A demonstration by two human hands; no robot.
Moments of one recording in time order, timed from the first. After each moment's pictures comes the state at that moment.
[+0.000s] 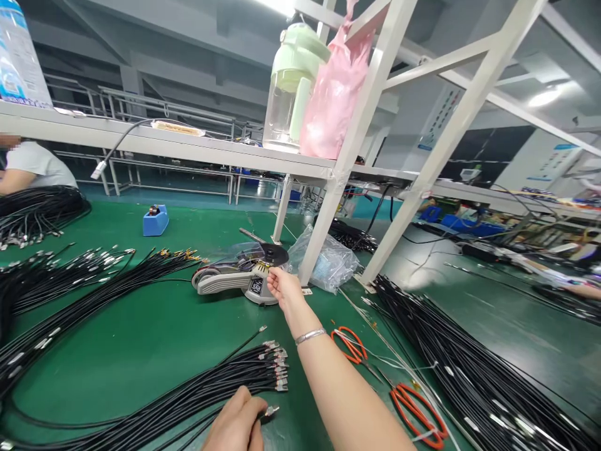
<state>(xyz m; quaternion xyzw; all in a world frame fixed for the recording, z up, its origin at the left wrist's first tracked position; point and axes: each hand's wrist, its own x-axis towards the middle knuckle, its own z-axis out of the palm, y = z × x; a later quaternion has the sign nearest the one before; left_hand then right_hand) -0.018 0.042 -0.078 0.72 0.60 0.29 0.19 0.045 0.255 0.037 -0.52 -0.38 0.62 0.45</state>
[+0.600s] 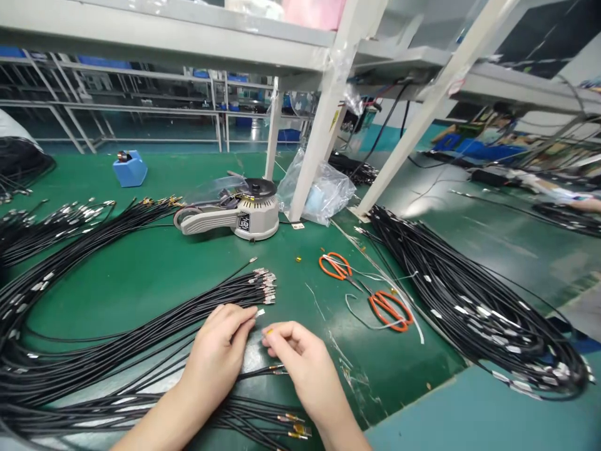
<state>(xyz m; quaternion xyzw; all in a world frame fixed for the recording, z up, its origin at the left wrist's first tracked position) -0.013 0.023 -0.038 0.68 0.57 0.44 0.14 0.143 0.031 -0.027 -0.48 -0.51 0.60 0.39</state>
